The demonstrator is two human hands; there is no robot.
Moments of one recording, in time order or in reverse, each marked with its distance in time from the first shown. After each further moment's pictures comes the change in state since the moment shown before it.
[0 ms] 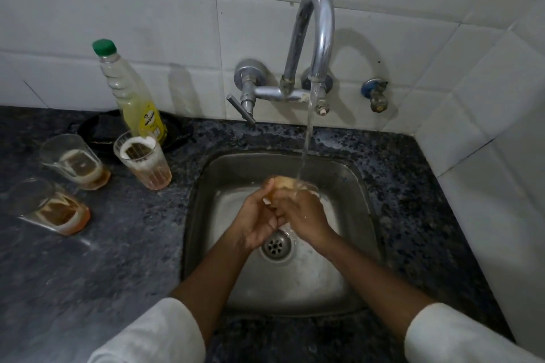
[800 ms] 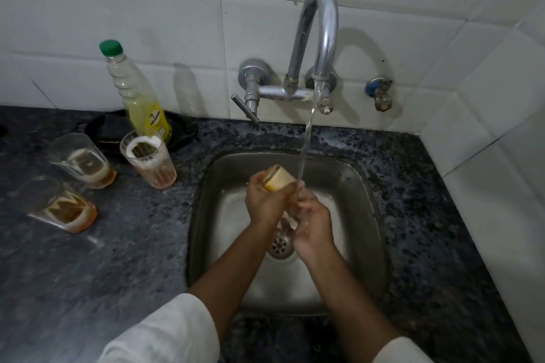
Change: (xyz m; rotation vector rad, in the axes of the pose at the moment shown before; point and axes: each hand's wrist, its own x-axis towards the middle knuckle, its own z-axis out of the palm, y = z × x) left_hand 0.005 -0.004 0.032 0.380 0.557 0.446; right_hand -0.010 0.000 0.025 1.425 0.204 0.635
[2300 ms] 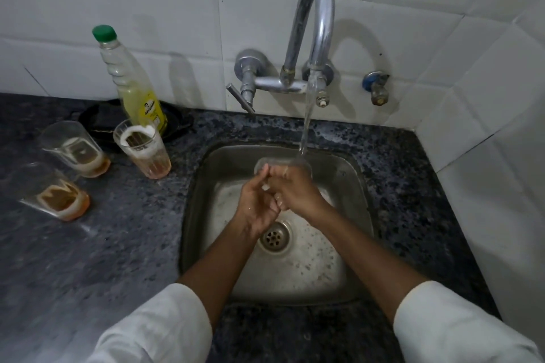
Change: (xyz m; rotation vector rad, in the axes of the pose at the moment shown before) left_hand 0.010 -0.007 -0.022 -0.537 -0.527 -0.321; right_hand -0.003 -0.044 0.030 -1.316 -0.301 -0.473
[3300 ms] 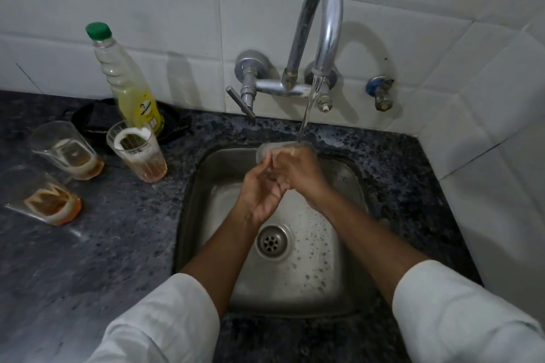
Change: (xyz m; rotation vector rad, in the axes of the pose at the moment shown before) left_hand 0.026 0.016 0.016 -0.114 -0.070 0.024; right_hand 0.037 -0.009 -0.022 -0.092 0.123 -0.199
